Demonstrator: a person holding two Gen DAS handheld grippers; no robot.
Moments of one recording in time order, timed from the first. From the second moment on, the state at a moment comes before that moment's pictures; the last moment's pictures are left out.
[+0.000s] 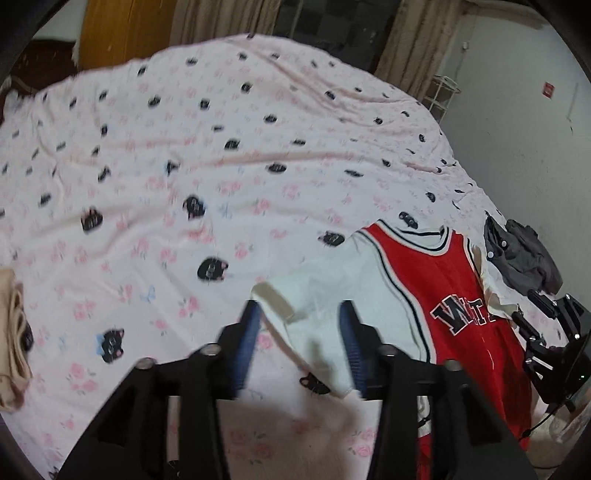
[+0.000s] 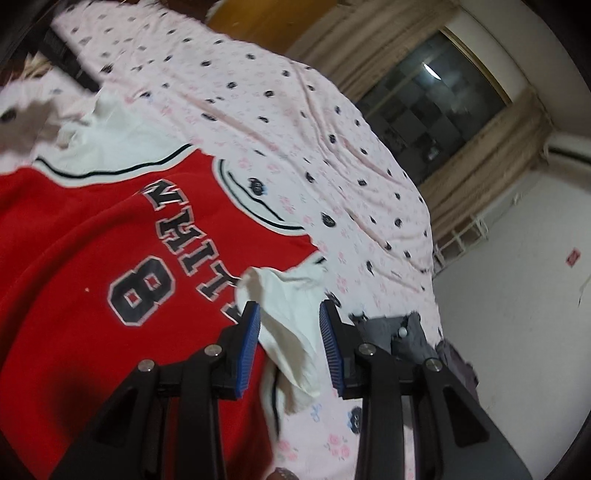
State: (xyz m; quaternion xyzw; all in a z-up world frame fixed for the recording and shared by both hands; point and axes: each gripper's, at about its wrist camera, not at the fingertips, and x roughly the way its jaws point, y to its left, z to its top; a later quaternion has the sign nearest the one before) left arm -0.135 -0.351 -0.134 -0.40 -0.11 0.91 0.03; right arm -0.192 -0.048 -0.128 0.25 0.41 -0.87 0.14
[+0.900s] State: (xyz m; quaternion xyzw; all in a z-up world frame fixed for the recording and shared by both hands) left arm -0.147 -0.326 -0.135 -0.39 -0.10 0.91 0.07; right arm -0.210 -0.092 -0.192 0.23 0.52 -0.82 0.08
